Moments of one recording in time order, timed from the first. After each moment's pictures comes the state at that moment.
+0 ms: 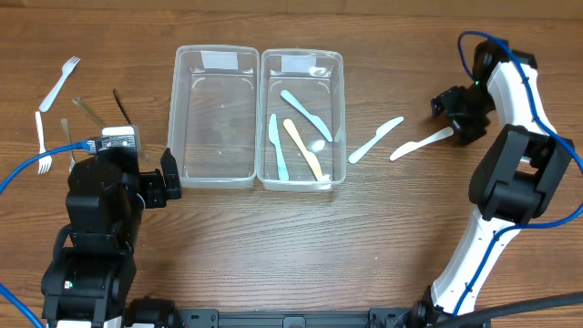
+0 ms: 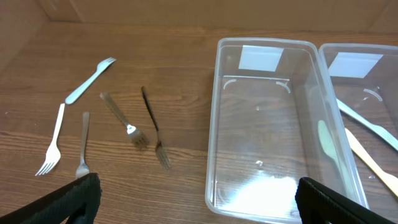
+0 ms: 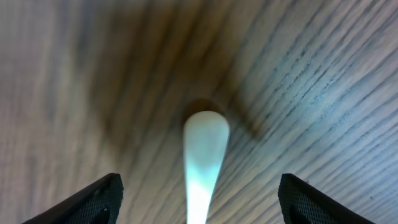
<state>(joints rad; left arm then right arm) -0.05 0.73 0.87 -0.69 -0.15 -0.08 -0.25 2.32 1.91 -1.20 -0.05 0.80</state>
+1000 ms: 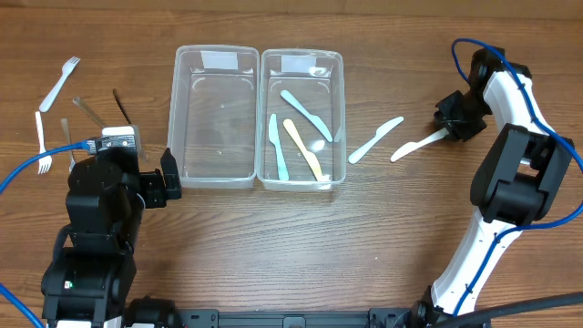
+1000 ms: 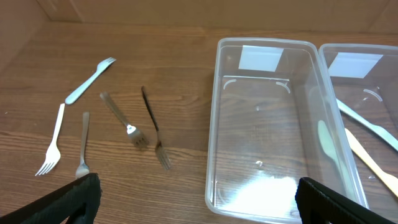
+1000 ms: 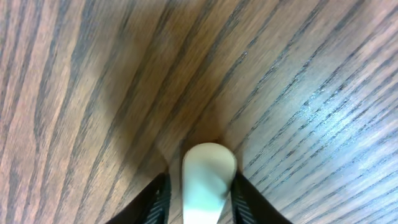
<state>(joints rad) -0.05 0.73 0.87 -0.69 -0.15 -0.08 -0.25 2.30 1.81 -1.05 -0.06 0.72</state>
